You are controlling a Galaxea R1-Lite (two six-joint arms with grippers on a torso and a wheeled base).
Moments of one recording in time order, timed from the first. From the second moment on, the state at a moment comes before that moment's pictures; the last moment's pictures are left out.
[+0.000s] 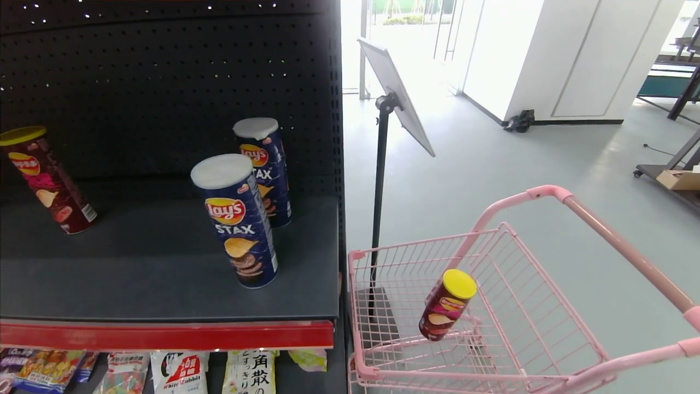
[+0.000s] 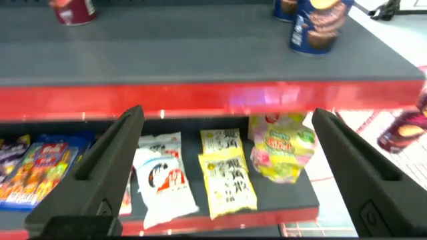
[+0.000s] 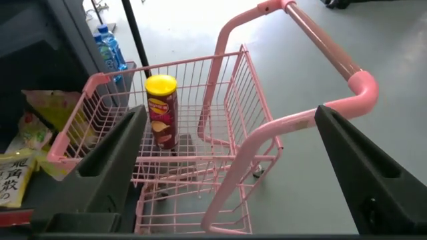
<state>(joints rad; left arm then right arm) 0.00 0.00 0.00 0.00 -0.02 -0.01 0.00 0.00 0.00 0.00 -0.03 0.00</state>
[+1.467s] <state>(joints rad) 0.00 0.00 0.00 0.00 -0.02 -0.01 0.00 0.00 0.00 0.00 -0.02 0.01</state>
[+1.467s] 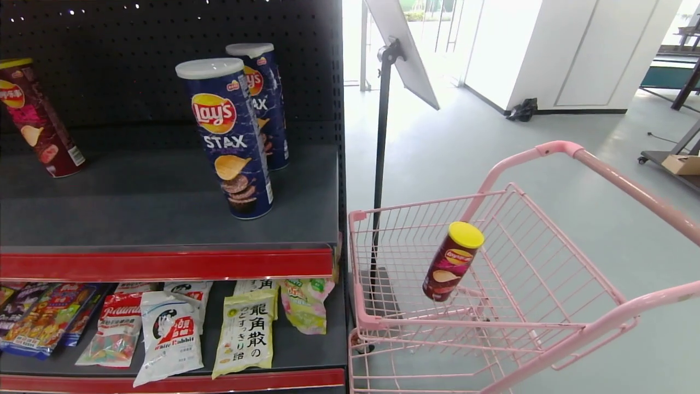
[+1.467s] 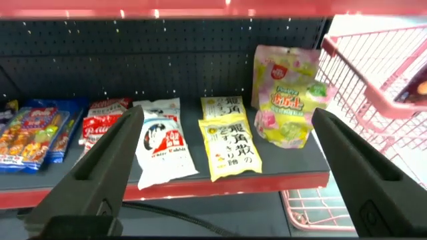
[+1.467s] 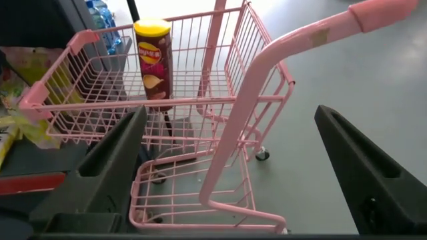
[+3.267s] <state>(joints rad) 0.00 0.00 0.00 0.00 -0.02 -0.01 0.02 0.73 -0.57 -0.21 0.31 0.07</state>
